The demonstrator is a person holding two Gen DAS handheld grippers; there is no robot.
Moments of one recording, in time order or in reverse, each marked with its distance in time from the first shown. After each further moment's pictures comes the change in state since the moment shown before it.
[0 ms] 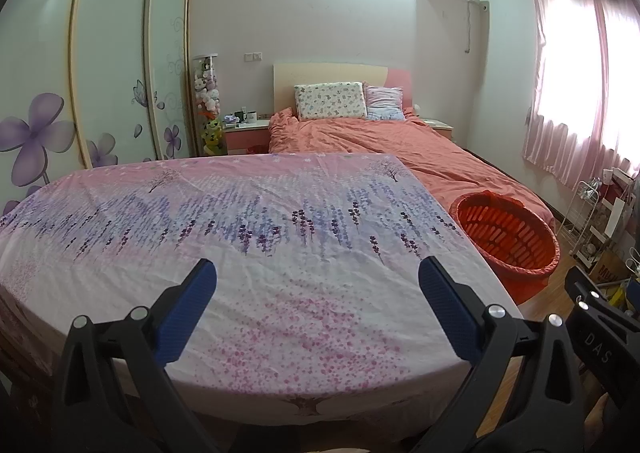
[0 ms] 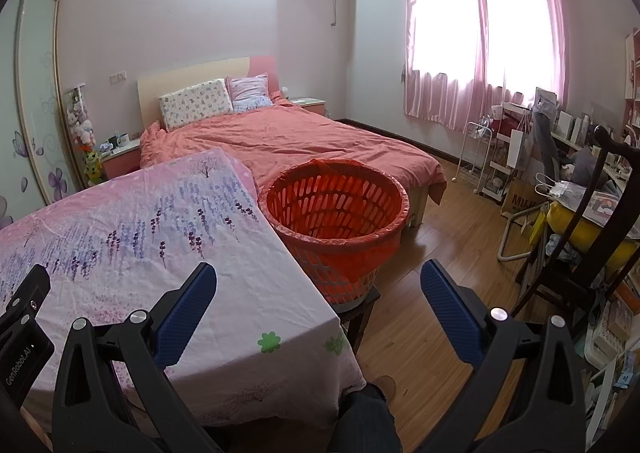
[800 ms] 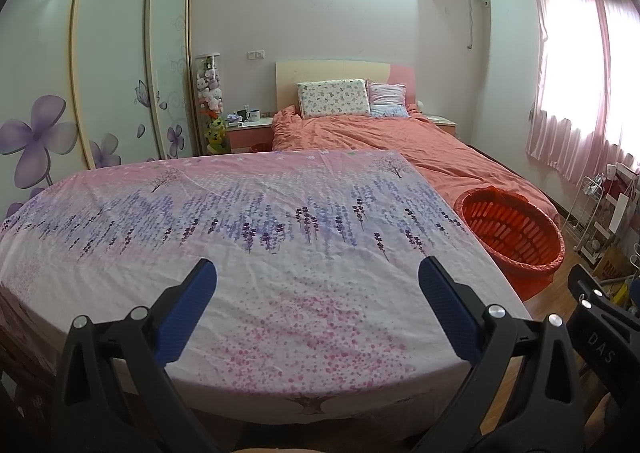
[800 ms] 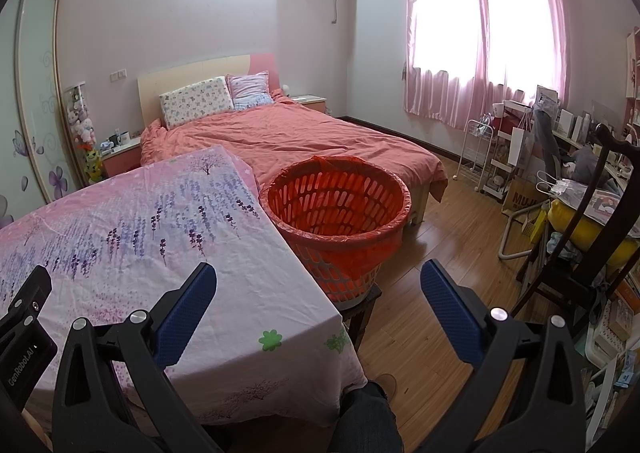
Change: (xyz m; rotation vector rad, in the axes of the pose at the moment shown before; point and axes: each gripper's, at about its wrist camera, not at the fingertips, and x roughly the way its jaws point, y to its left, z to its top) left arm 0.004 0.002 -0.002 0.011 0.011 0.015; right arm 0.000 -0.001 -0.003 -0.001 0.002 0.001
